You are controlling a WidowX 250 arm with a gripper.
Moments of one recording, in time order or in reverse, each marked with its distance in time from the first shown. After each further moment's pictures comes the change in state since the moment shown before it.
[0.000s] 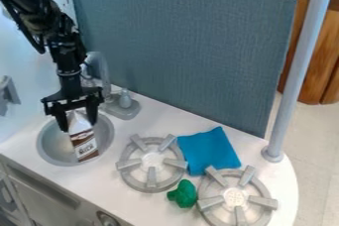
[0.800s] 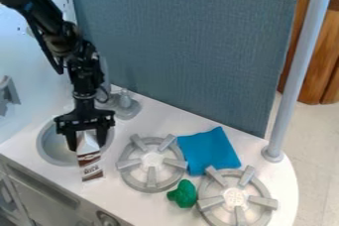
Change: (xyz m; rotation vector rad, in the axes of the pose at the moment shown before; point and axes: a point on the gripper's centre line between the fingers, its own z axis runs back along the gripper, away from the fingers) arm -0.018 -0.014 -0.036 0.080 -0.008 -0.090
